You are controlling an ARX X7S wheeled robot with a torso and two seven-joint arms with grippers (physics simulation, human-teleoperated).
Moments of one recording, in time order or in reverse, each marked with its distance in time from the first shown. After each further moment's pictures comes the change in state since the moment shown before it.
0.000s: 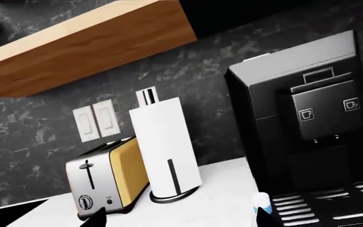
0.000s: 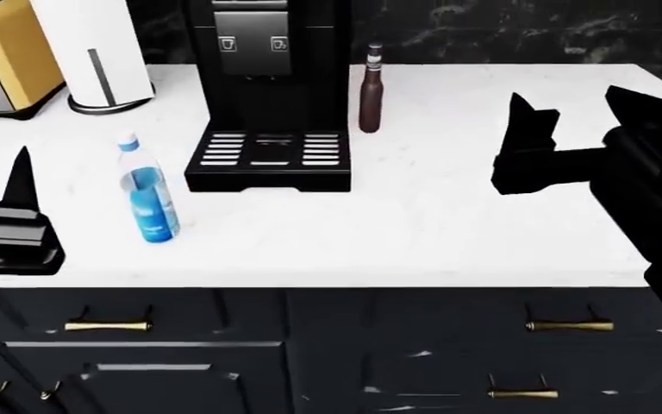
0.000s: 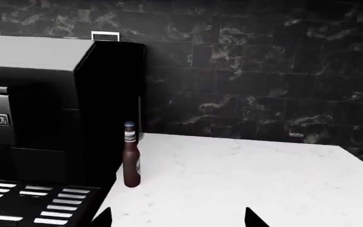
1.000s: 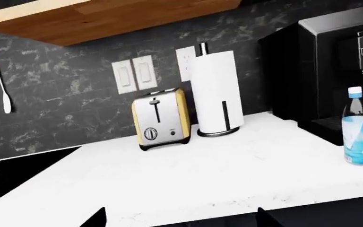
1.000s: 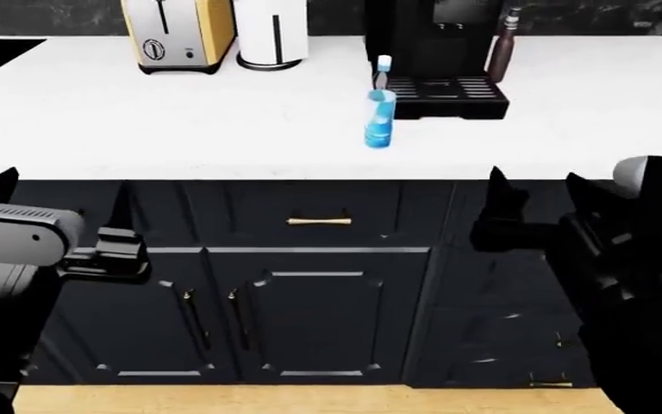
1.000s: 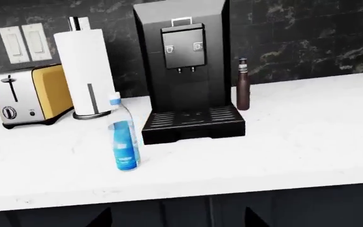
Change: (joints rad) left arm 0.081 0.291 0.310 -0.101 0.602 0.162 0.342; right arm -0.469 -0.113 0.033 -0.100 -0.566 -0.309 -0.445
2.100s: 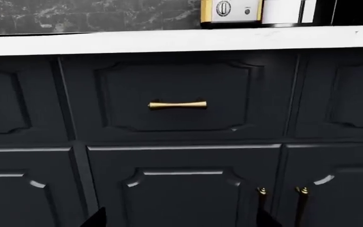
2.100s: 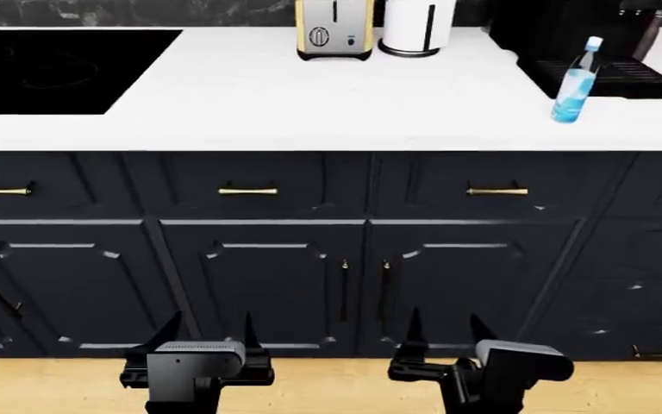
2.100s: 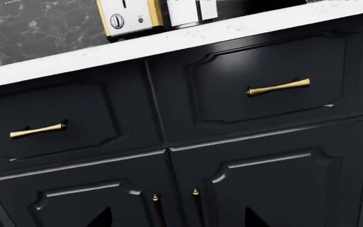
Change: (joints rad) left arm 0.336 0.366 0.394 -0.920 0.406 1.075 -0.018; right arm -0.517 -0.363 -0.307 0.702 -0.758 -1.142 -0.451
